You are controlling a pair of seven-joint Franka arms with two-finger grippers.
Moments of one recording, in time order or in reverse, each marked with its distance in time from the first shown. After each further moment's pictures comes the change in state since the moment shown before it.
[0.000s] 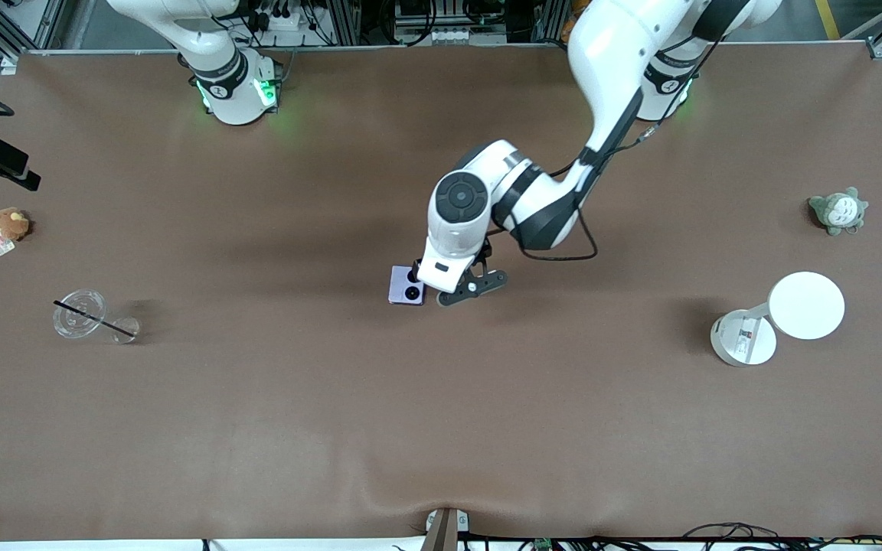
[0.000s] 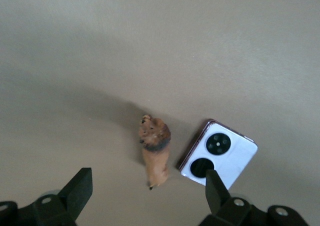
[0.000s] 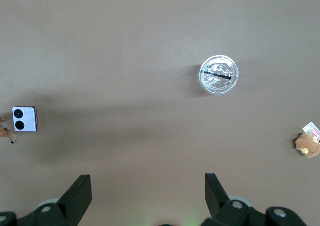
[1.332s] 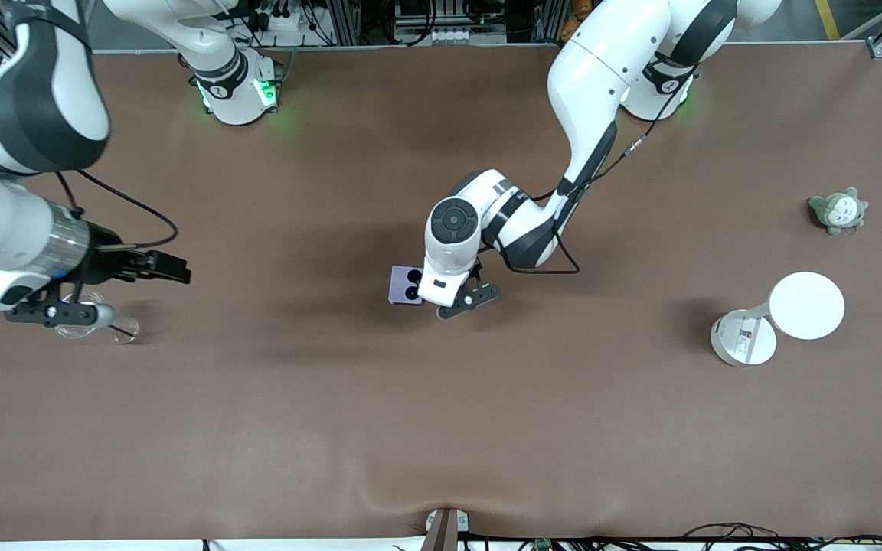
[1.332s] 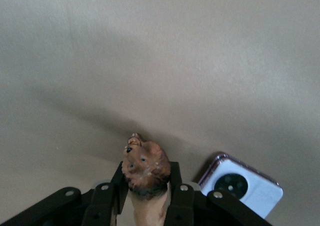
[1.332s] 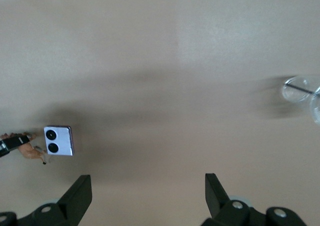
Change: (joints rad) left arm -0.020 0.092 0.045 0.008 0.010 0.101 0.029; right arm 0.168 0.280 0.022 -0.002 0.117 0.222 0.201
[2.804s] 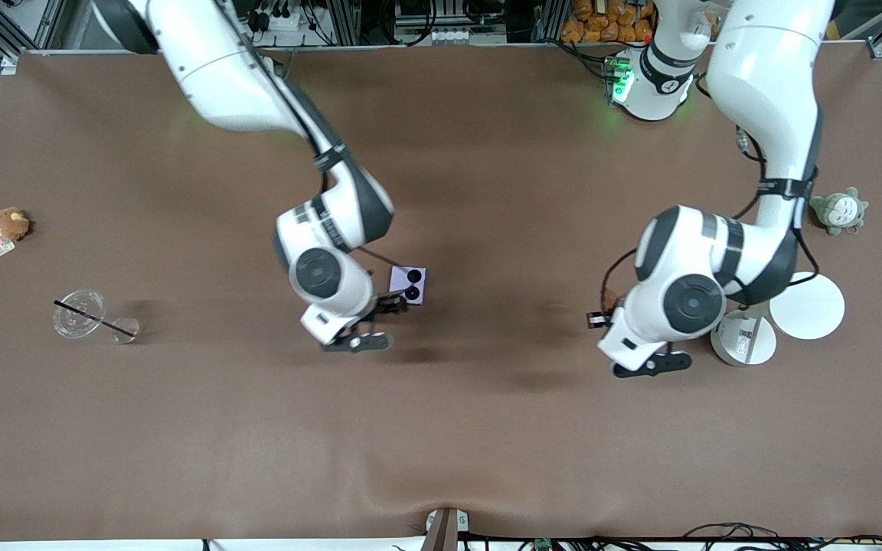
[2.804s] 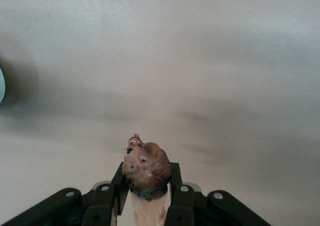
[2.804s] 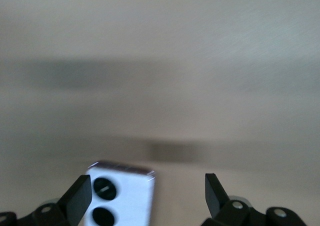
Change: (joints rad) left arm 0.445 -0.233 0.037 -0.132 0.004 -0.306 0.753; right arm 0.453 0.457 0.007 -0.004 0.027 0.499 0.238
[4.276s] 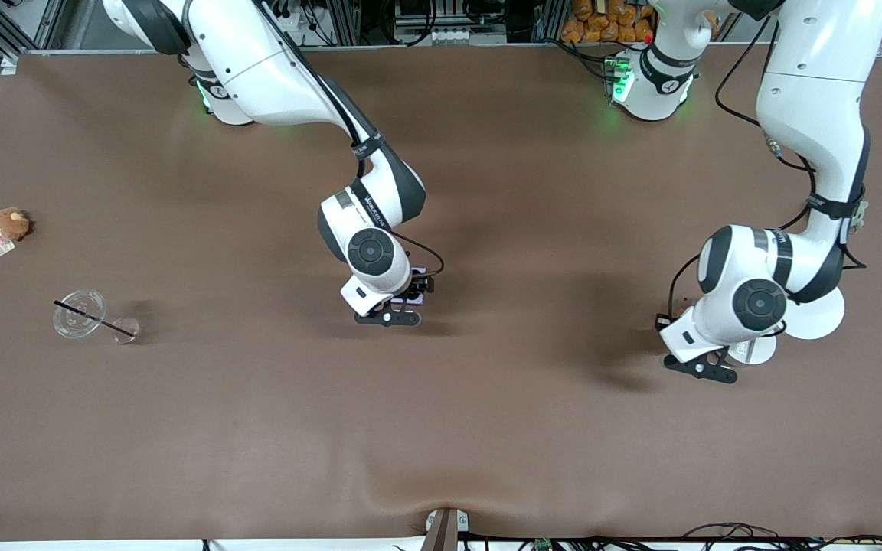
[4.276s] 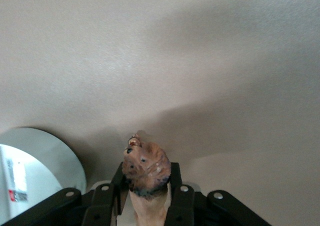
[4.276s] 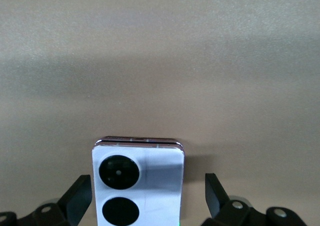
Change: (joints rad) left arm 0.211 -0.007 -0.006 -0.258 0.156 0.364 0.531; right arm 0.071 0.038 -0.002 -0.058 0.000 0.048 0.161
